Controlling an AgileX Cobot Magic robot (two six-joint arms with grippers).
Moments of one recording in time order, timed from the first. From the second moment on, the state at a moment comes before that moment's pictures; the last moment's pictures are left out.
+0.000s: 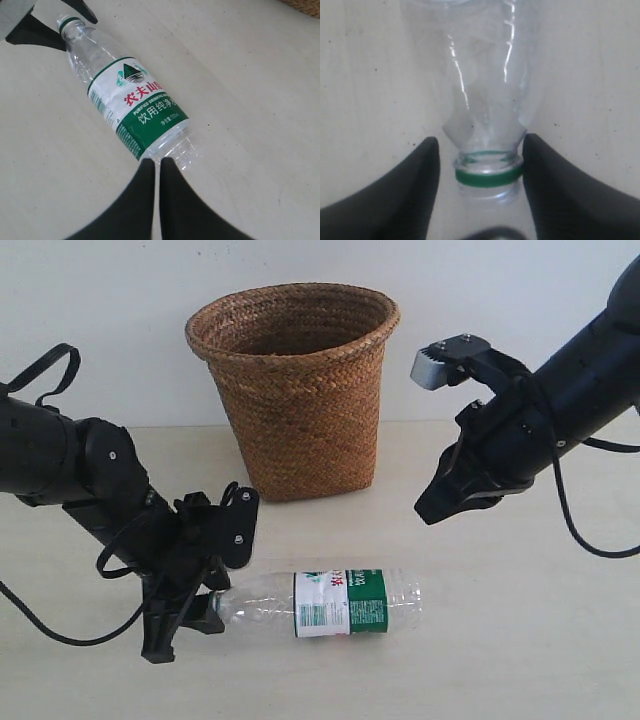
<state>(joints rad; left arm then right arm) -0.44 1.92 -1.06 -0.37 0.53 1.50 0.28 1.64 -1.16 0.65 0.90 -0.94</state>
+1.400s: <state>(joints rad) -0.44 1.94 -1.06 -0.37 0.52 1.53 0.49 1.99 -1.27 0.80 0.70 -0.89</state>
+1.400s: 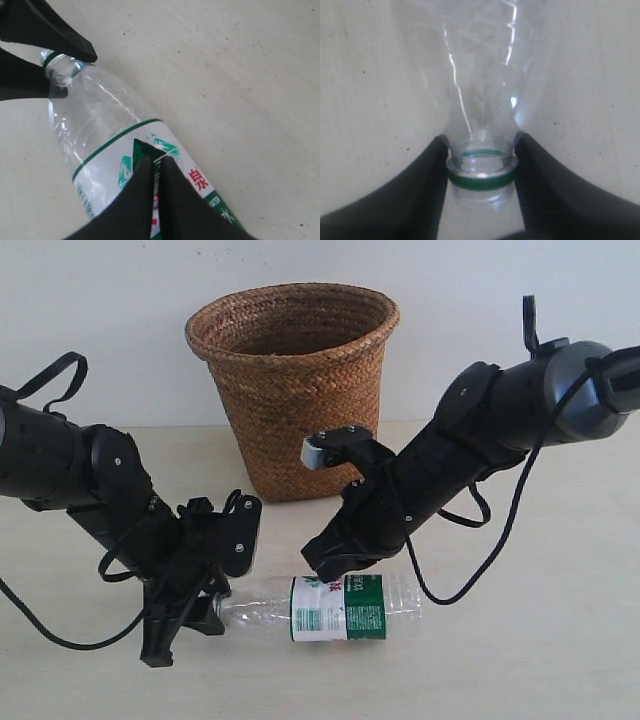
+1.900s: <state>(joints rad) -0.44 1.94 -1.06 -0.37 0.52 1.53 0.49 1.97 -1.35 0.80 0.89 -0.80</state>
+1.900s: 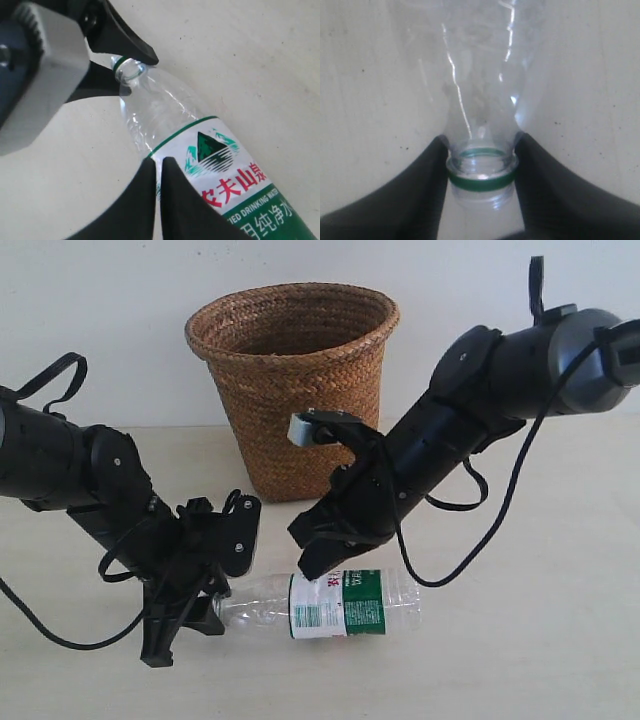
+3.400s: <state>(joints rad) -0.43 1.97 -1.07 -0.38 0.45 1.50 0.49 2.22 -1.51 0.60 0.91 -0.42</state>
